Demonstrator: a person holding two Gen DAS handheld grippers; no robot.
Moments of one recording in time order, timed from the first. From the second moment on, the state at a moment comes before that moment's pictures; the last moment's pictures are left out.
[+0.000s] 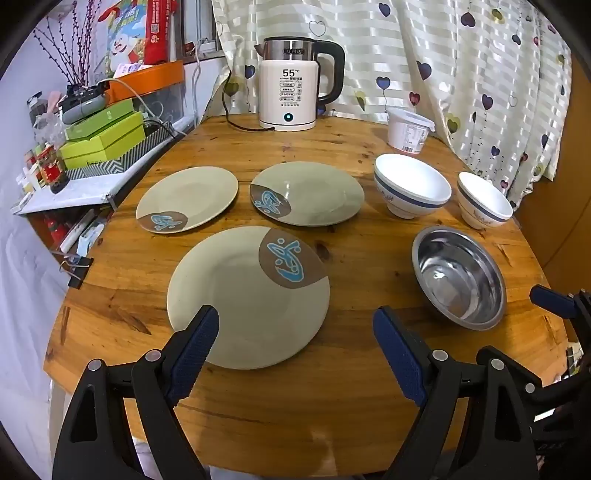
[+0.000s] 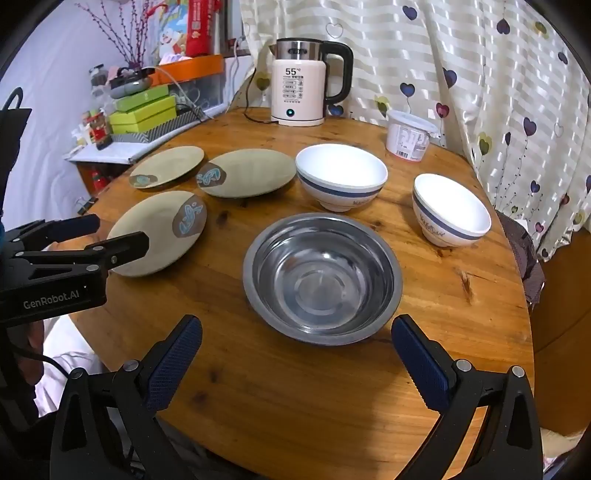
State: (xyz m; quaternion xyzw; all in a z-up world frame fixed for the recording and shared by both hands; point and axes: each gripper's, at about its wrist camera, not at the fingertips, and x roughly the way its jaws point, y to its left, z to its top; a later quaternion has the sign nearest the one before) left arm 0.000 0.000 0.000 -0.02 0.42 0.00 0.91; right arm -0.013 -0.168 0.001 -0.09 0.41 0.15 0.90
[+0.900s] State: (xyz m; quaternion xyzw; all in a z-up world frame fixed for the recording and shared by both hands) left arm -0.006 0.005 0.000 -0.03 0.42 0.00 0.91; right arm -0.016 -0.165 0.001 -0.09 0.40 0.15 0.90
